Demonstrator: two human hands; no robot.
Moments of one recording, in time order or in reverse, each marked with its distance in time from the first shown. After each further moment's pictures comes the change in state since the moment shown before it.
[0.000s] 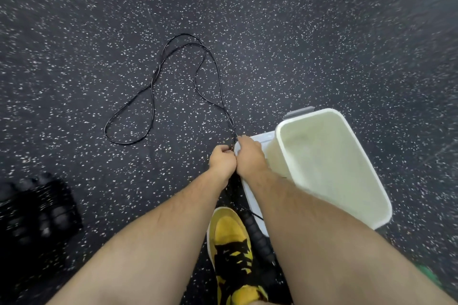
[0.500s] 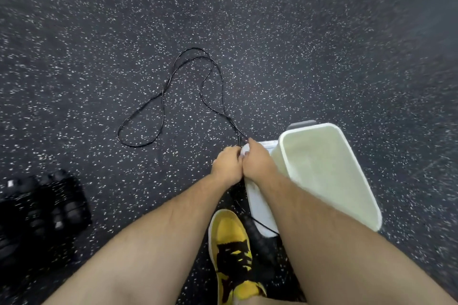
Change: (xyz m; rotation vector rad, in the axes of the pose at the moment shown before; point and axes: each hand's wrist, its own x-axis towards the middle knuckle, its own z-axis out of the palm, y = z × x) left_hand -0.023 0.018 -0.021 0.711 -0.121 0.510; right_hand -0.027 -0.023 -0.035 -0.292 -0.048 -0.068
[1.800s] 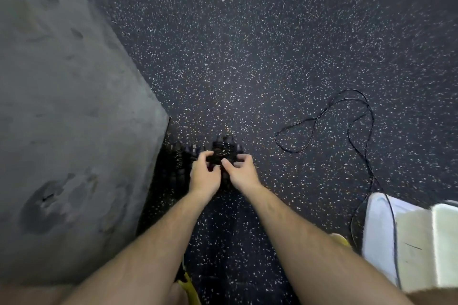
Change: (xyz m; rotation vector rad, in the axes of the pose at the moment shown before) left_hand -0.294 -0.204 -0.259 -0.537 0.725 -0.652; right_hand -0.197 -0.315 0.177 0.543 -0.438 -0.176
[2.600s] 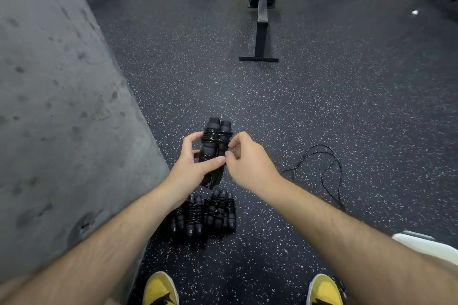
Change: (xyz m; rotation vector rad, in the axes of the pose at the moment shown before) left_hand -0.119 0.164 -0.133 -0.368 -0.215 0.482; right_hand -0.188 -0.193 -0.110 -0.459 0.103 -0.683
